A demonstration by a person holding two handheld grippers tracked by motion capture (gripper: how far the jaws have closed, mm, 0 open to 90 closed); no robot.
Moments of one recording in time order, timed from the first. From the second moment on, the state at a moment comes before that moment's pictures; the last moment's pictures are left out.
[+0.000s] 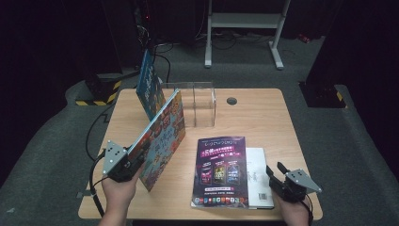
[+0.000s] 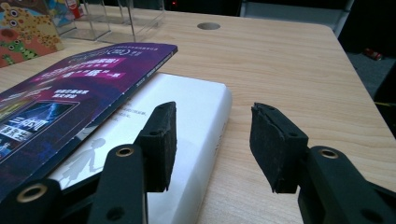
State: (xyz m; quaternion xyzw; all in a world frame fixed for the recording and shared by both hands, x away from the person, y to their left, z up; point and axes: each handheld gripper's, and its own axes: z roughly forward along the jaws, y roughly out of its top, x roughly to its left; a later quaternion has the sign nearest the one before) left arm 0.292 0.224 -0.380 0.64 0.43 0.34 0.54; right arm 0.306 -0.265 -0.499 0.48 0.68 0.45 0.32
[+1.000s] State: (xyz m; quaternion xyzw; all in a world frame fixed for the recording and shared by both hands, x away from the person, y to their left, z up) left arm 0.322 0.224 -0.321 0.64 0.46 0.35 0.51; right arm 0.301 -0.271 -0.493 0.49 0.67 0.46 0.32
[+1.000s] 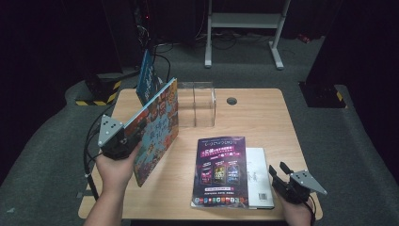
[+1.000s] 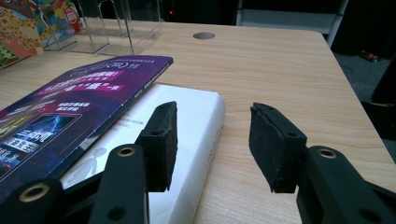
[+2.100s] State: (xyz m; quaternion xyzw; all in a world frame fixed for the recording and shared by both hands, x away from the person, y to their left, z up) left arm 0.400 0.199 -0.312 0.58 0.51 0.42 0.48; right arm 0.298 -0.273 -0.488 0.49 0.66 0.47 0.32
